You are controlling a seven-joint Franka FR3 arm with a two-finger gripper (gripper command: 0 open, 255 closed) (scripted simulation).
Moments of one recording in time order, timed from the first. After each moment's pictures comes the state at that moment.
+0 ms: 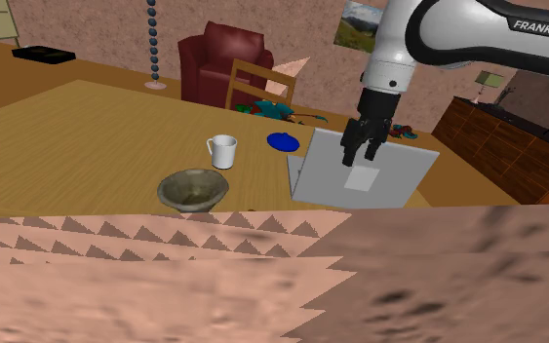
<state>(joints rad) 0.02 -0.74 -0.03 -2.36 0.04 1.48 0.16</state>
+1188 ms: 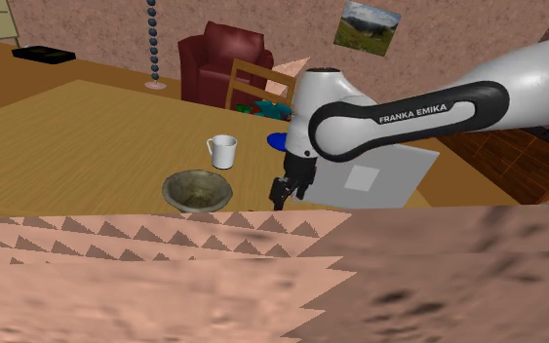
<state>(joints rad) 0.11 -0.40 0.12 -2.55 0.06 2.08 0.19</state>
